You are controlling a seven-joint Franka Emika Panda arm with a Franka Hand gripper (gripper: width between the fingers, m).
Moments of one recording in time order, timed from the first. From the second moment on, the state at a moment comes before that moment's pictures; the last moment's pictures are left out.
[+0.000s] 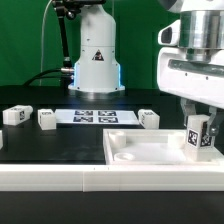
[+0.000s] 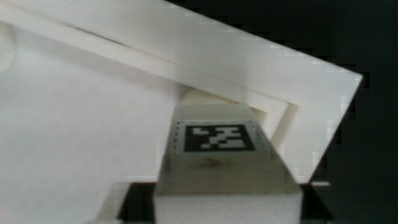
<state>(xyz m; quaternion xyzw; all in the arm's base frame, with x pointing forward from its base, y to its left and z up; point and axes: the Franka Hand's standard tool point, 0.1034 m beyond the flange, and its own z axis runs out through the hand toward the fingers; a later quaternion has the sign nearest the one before) 0.619 0.121 0.072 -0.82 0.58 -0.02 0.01</state>
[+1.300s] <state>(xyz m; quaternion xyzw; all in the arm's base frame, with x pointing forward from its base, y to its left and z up) 0.624 0.126 0.073 -1.00 0.04 -0.05 0.00</state>
